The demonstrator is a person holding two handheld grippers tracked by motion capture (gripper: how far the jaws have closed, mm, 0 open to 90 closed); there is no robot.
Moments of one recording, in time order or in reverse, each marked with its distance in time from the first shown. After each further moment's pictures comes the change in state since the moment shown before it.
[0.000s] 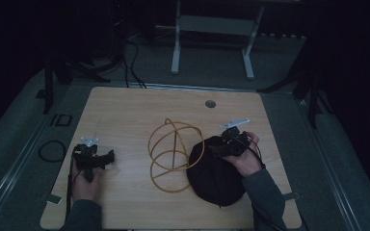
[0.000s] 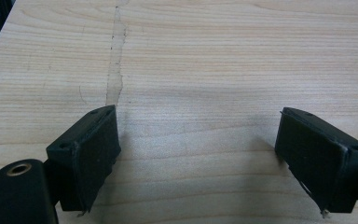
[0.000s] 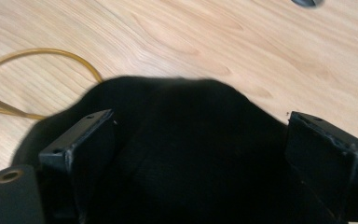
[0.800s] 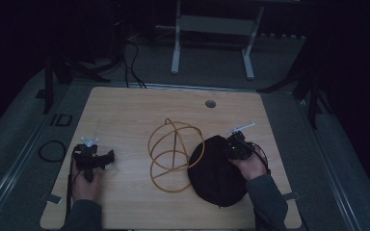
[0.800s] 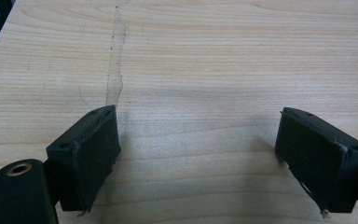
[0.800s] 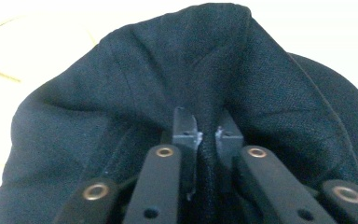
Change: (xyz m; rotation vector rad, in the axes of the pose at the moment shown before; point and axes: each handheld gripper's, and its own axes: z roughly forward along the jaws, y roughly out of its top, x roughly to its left) left arm 0.000 0.000 0.000 -0.001 0.000 -0.001; right arm -0.012 -0.020 0.005 0.140 0.071 0.128
